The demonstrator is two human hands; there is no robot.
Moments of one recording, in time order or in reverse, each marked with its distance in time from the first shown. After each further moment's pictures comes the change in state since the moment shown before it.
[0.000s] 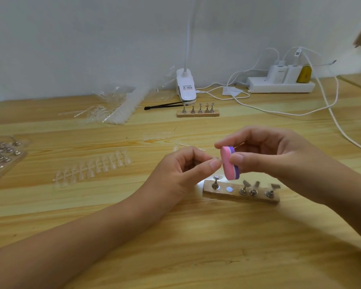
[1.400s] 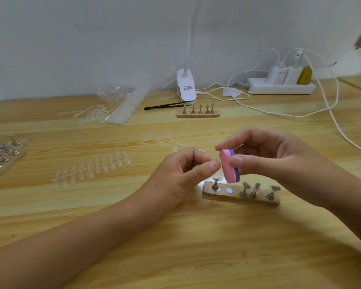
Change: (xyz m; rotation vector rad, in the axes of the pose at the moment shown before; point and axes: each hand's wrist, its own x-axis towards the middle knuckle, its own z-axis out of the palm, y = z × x) left_hand 0.003 -0.004 -0.004 0.008 -0.026 -0.028; right_hand 0.001 0.001 0.001 0.017 0.001 -0.027
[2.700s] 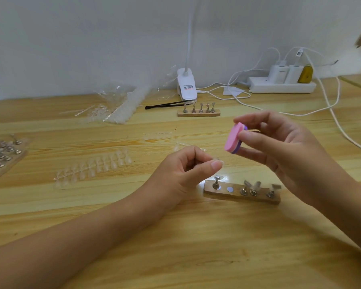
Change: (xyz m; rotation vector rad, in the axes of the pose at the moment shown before) left_hand -0.001 0.002 0.001 -0.006 0.001 -0.011; right_hand 0.007 0.013 -0.001 0.218 0.265 -0.074
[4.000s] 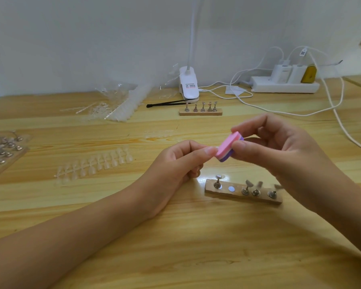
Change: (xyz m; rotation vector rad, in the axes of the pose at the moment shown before) left_hand 0.004 -0.001 -0.009 -0.173 -0.017 -0.067; right_hand -0.010 -0.011 0.015 -0.126 -0.017 0.033
